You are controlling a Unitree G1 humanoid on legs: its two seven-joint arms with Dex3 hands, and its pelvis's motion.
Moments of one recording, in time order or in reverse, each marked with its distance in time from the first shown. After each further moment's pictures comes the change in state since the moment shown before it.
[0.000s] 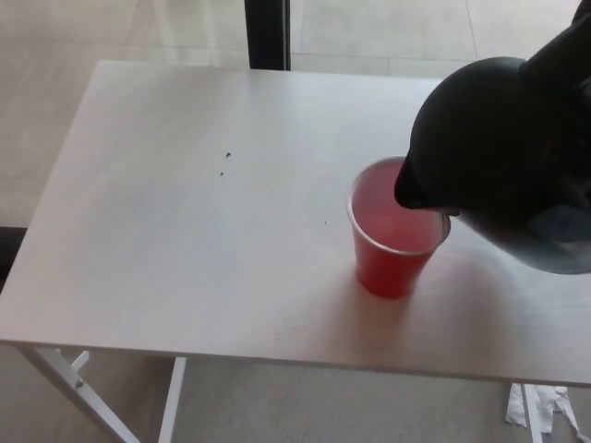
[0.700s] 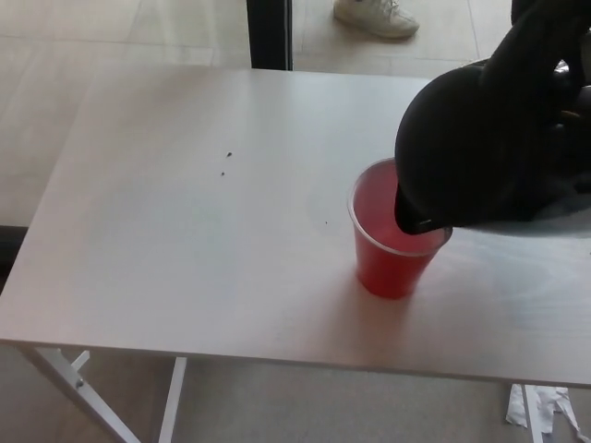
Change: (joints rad) left_arm 0.005 -0.003 0.064 -0.011 -0.024 -0.001 -0.023; right_arm -0.095 -0.045 0.150 -0.057 -0.239 -0.117 0.006
